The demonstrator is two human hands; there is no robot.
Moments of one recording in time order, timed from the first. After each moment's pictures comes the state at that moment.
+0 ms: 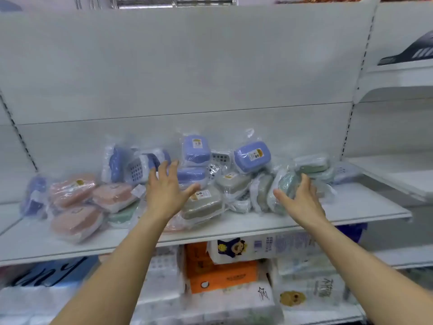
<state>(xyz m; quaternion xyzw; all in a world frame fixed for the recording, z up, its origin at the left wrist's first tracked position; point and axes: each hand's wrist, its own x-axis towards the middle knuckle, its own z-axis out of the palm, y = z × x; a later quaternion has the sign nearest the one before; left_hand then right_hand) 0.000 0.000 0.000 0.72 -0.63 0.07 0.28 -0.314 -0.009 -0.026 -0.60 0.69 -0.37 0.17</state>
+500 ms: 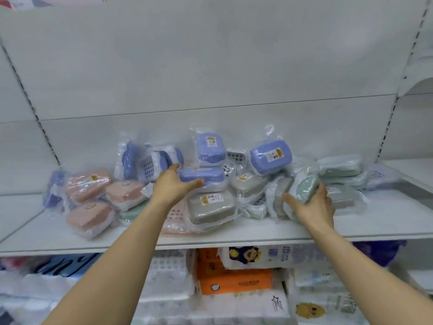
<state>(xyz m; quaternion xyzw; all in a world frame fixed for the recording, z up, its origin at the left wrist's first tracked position) 0.016 -0.028 0.007 0.74 -0.55 -0.11 0.37 -0.303 -0.062 -0.057 -0.52 0.69 -0.44 0.23</state>
